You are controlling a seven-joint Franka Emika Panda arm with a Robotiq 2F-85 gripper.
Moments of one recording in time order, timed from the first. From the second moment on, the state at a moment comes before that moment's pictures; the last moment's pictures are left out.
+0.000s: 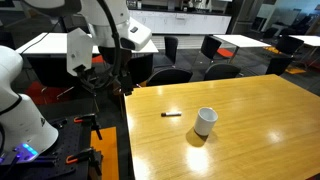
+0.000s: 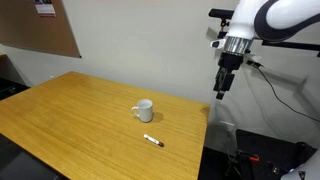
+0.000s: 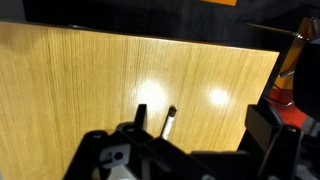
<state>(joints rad) -0.01 -0.59 -0.36 -2.54 0.07 2.05 -0.44</state>
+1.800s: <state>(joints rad) -0.01 -0.43 0.02 -2.74 0.07 2.76 0.05</state>
